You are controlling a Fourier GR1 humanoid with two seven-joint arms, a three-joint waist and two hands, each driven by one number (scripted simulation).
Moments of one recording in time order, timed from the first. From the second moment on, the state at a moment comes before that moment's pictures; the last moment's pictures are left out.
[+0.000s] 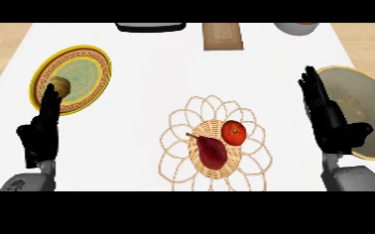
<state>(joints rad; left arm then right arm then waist) -0.07 0.34 -0.02 -1.30 0.13 0.37 -0.14 -0.12 -0.34 0.13 -1.50 -0.18 -0.21 -0.09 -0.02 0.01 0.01</state>
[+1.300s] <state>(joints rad) -0.15 0.20 -0.24 -1.50 0.32 0.05 0.08 -0.12 -0.46 0.68 -1.92 0.74 -0.08 0.43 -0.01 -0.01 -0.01</state>
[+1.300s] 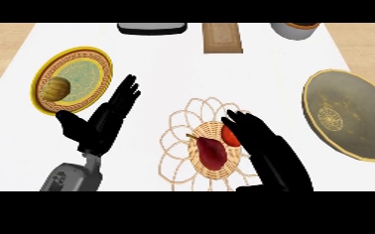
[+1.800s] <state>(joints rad) -0.14 0.20 -0.24 -1.54 0.32 0.04 0.11 -0.32 -0.16 0.76 -1.89 0.76 0.33 0.96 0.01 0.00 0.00</state>
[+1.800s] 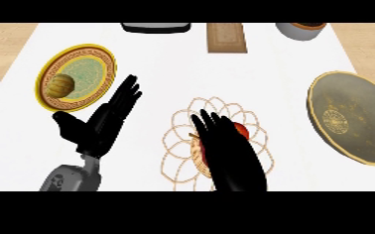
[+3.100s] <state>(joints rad) -0.12 0.16 -0.20 -1.56 0.28 -0.01 0.13 -0.32 -0.01 0.71 -1.57 0.86 0.45 0.97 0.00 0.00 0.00</state>
